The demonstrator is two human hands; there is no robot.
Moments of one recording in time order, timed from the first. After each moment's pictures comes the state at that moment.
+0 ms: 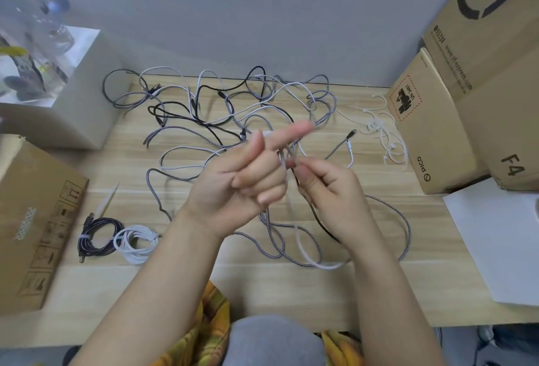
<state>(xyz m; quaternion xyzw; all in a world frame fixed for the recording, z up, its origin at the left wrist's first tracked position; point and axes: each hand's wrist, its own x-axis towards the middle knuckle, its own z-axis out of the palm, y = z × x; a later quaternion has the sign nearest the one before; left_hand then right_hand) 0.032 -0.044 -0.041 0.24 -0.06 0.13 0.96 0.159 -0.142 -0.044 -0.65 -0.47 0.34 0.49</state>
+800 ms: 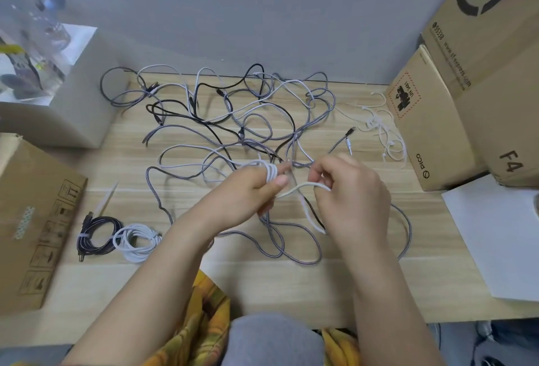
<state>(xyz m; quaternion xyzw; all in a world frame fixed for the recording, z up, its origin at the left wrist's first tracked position) 0.034 -0.048 -0.060 0.79 0.31 0.03 0.53 0.153 -0.150 -0.038 -0.85 -0.46 0.00 0.26</state>
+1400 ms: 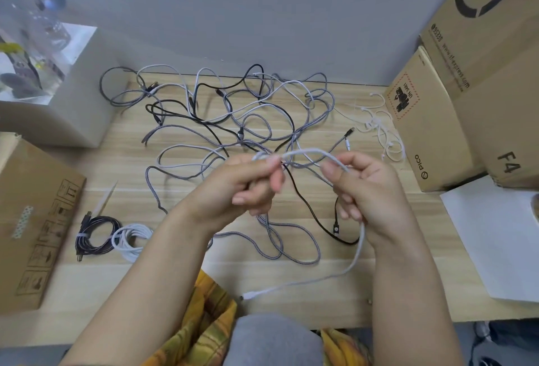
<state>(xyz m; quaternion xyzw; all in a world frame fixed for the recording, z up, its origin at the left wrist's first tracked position) 0.028 -0.044 -0.049 0.45 0.15 0.11 0.87 0.180 -0.158 -0.026 -0.66 -0.23 0.43 0.57</state>
